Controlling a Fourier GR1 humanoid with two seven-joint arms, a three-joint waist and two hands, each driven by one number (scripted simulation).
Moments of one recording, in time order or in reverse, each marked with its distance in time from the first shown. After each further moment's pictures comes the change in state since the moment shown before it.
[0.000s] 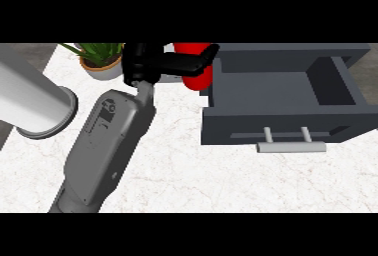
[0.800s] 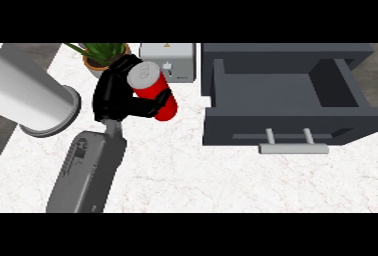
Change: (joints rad) left arm 0.340 0.002 0.097 -0.104 0.025 -0.248 -0.143; right arm 0.049 0.037 0.016 -0.039 0.027 0.006 -0.025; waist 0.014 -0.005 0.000
